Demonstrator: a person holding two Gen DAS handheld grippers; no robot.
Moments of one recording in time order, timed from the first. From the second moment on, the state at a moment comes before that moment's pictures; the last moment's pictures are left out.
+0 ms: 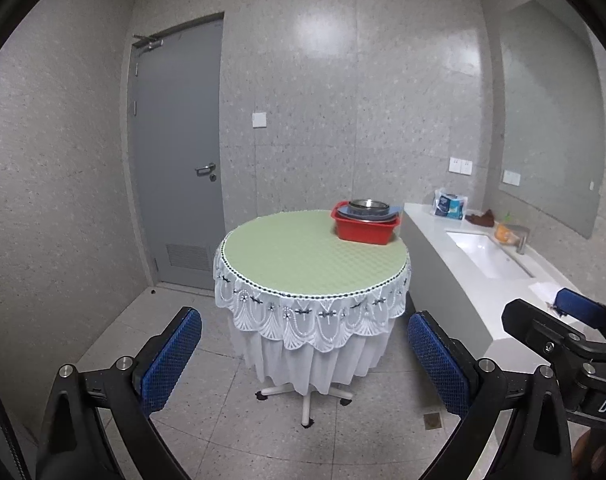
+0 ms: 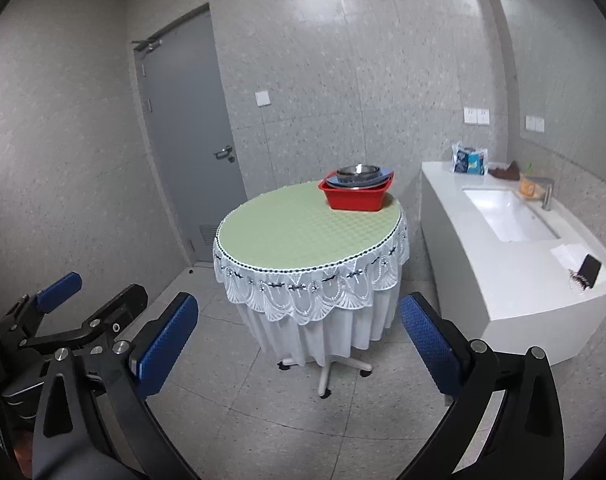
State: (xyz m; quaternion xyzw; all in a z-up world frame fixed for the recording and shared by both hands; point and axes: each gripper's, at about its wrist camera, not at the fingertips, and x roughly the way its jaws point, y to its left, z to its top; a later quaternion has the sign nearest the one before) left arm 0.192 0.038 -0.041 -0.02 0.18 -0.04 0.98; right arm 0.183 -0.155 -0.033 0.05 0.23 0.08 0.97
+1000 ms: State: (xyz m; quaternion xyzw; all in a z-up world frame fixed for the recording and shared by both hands) left arm -0.138 -0.036 -0.051 -0.01 0.15 0.01 0.99; right arm -0.069 -0.212 -0.045 0.01 0.19 0.08 0.98
